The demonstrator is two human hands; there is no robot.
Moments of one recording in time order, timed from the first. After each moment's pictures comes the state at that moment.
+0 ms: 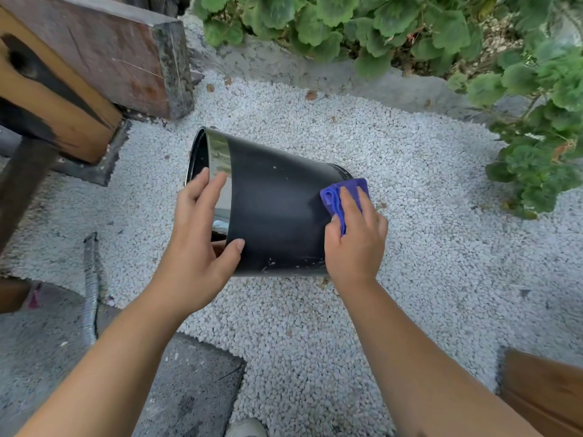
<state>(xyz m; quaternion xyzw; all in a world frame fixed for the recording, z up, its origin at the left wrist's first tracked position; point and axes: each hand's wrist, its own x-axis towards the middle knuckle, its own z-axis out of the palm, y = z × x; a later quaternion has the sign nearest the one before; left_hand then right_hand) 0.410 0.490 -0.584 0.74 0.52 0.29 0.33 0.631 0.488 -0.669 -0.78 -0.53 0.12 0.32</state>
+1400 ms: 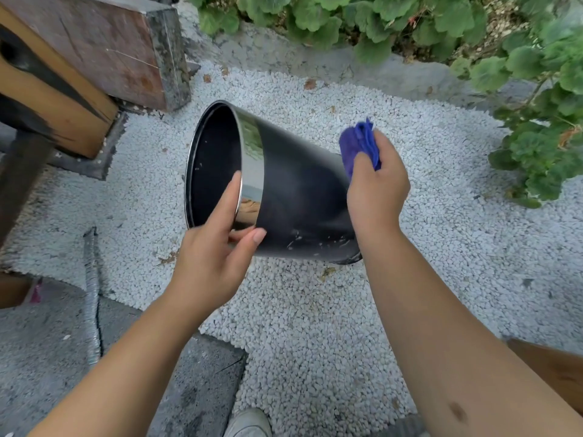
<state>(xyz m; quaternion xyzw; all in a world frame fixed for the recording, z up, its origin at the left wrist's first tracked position) 0.433 0.475 -0.585 0.72 0.57 0.28 0.28 0.653 0.542 -0.615 -0.76 -0.32 0.31 0.47</state>
